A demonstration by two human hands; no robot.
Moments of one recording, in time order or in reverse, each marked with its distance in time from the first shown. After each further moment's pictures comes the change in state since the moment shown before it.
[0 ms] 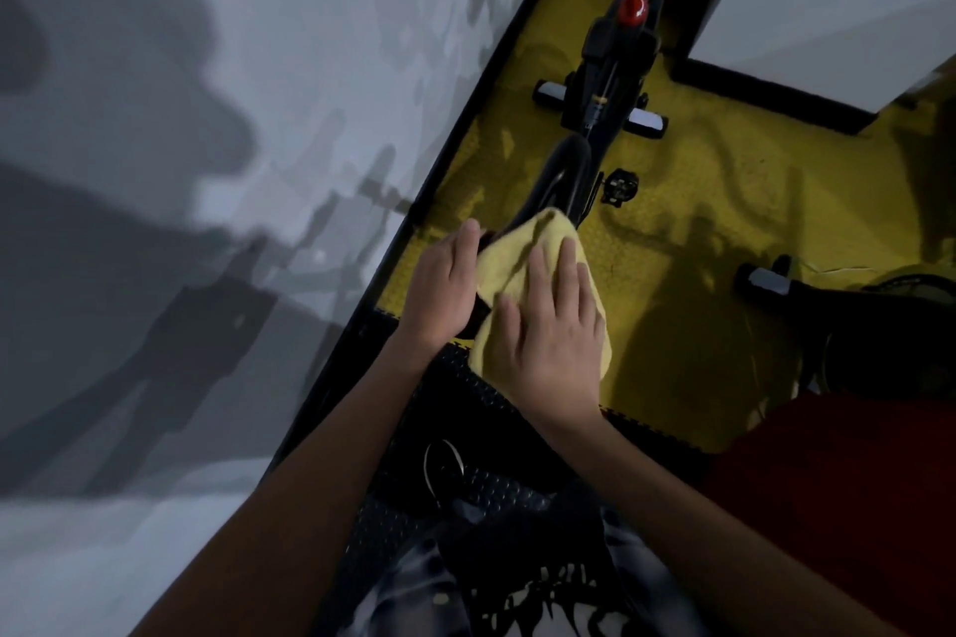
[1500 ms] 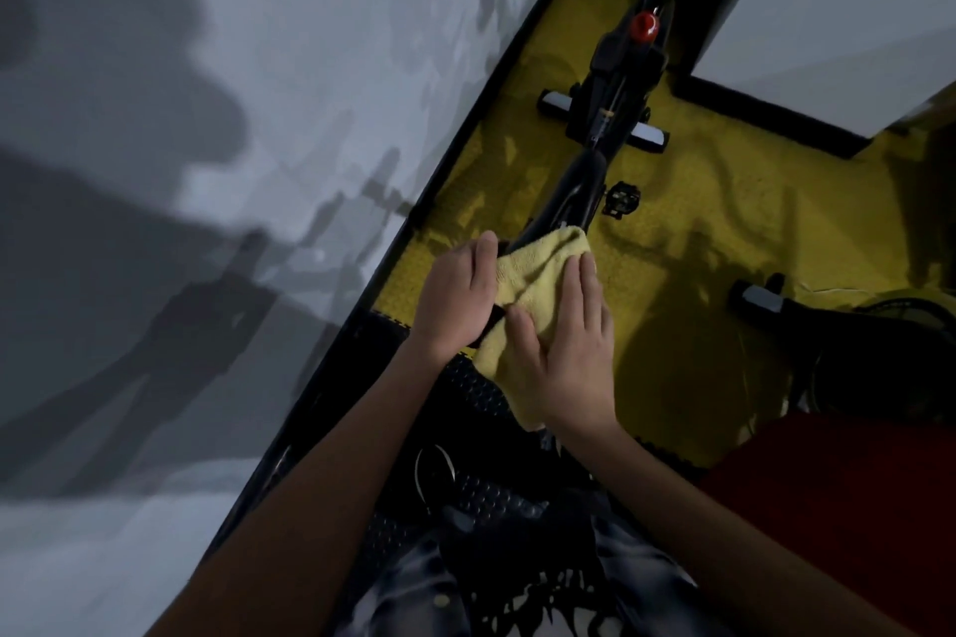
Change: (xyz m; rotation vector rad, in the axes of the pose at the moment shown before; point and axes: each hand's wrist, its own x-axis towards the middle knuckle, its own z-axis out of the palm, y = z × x) left_hand 0.005 -0.004 0.000 0.051 0.036 0.076; right_hand 0.005 0.005 -0.002 0.133 -0.007 0.022
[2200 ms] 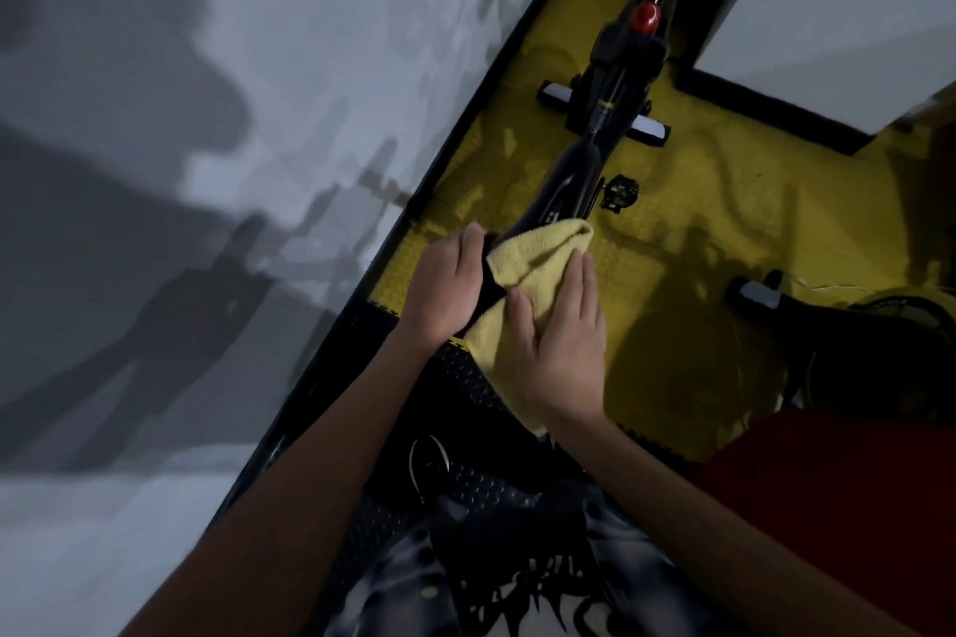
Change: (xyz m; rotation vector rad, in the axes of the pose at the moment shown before) left_hand 0.001 -0.001 0.001 -0.007 0.027 -0.058; right_hand -0.001 -0.004 -0.003 0.023 0.043 0.066
